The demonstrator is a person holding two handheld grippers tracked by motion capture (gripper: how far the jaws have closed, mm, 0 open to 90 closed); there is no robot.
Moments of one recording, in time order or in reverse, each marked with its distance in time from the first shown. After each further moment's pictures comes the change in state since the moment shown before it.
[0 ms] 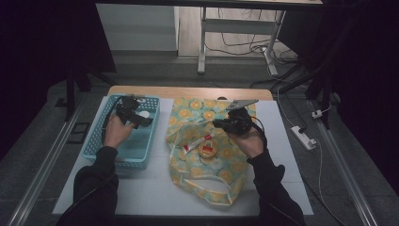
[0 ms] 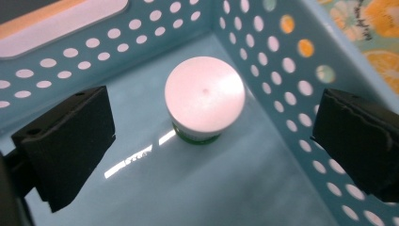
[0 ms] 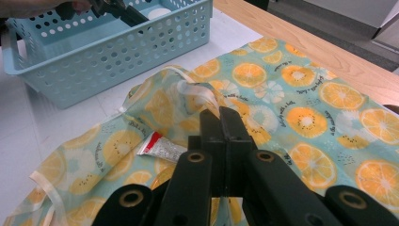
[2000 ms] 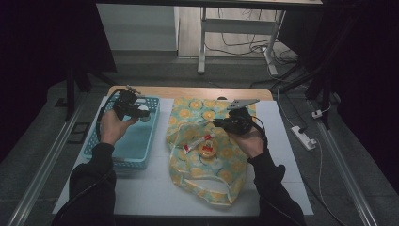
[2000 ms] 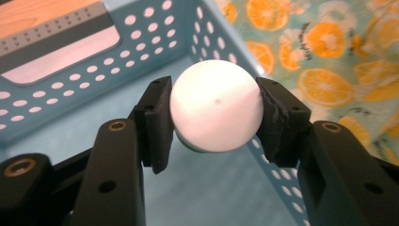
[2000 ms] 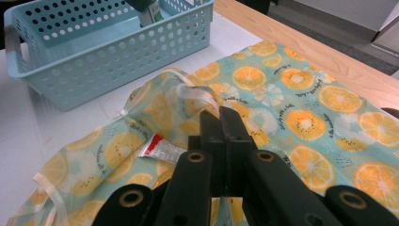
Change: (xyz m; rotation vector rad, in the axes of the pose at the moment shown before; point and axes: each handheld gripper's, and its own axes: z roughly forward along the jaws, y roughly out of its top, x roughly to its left) left arm -0.010 0.015 -0.048 -0.039 -0.064 0.022; right arm 0.000 0.001 -0.003 -0.012 0.000 -0.002
